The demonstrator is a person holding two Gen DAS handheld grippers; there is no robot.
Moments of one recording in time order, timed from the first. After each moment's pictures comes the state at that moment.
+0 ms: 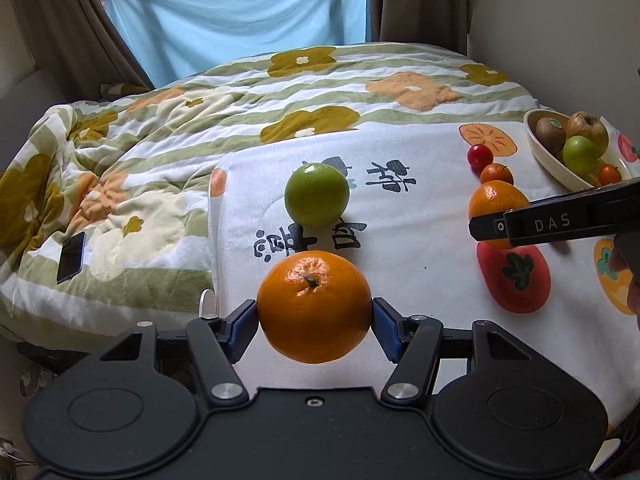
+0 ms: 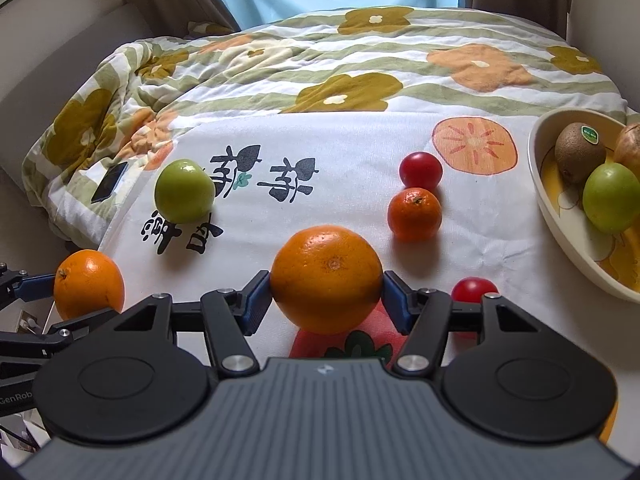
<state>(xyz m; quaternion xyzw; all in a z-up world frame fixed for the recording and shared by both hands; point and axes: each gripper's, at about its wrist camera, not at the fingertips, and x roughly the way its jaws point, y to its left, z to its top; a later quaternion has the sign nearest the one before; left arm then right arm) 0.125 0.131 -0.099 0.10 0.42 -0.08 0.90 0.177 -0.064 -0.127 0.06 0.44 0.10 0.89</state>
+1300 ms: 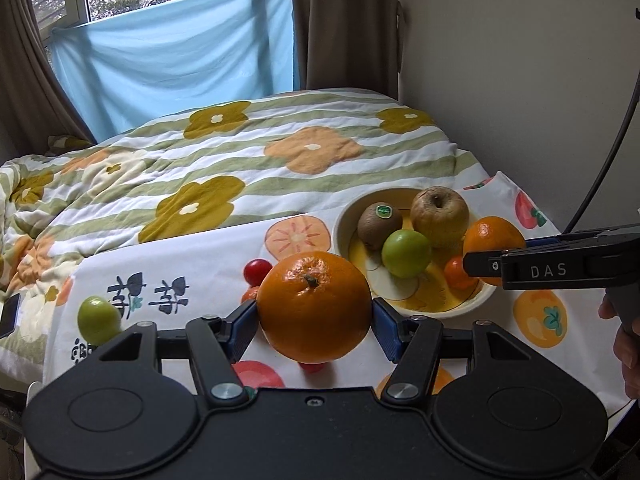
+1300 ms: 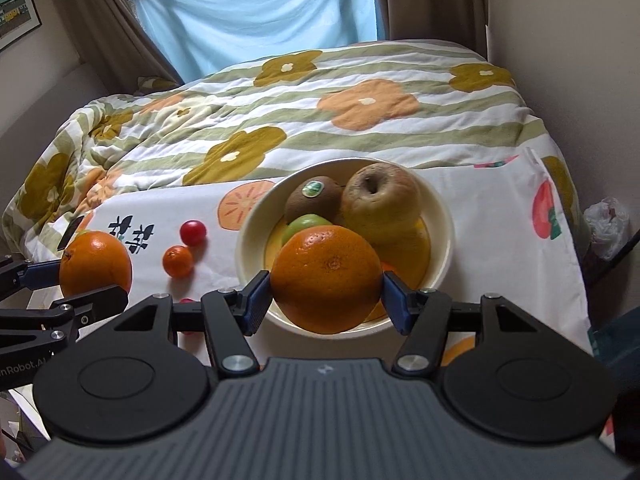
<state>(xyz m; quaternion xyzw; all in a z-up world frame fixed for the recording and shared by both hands) 0.123 -0.098 -0.045 0.09 0.37 -0.14 0.91 0.139 -0.303 -0.066 0.09 0.40 0.04 0.91</state>
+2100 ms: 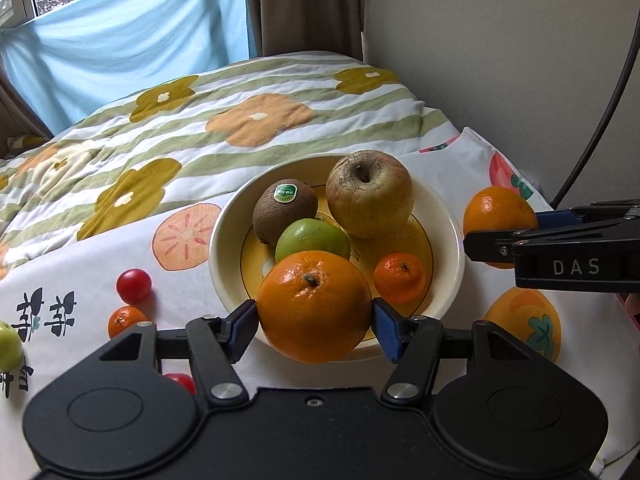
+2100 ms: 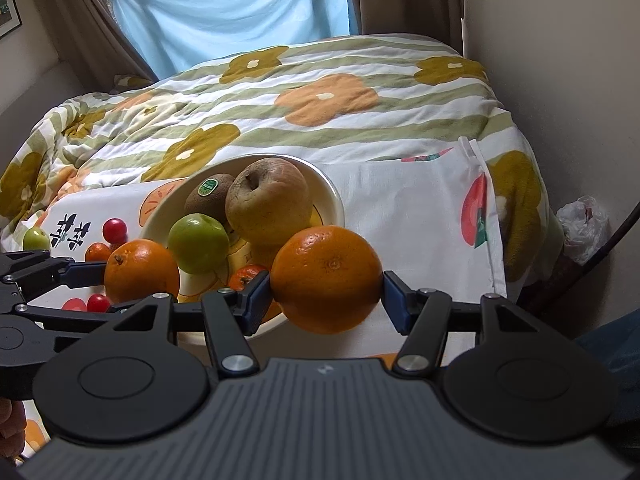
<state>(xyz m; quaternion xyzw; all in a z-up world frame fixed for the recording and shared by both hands) 0.168 -0.199 -0.102 0.12 0.42 -0.17 0.88 0.153 -0.382 -0.096 0.08 0.41 0.02 0.91</state>
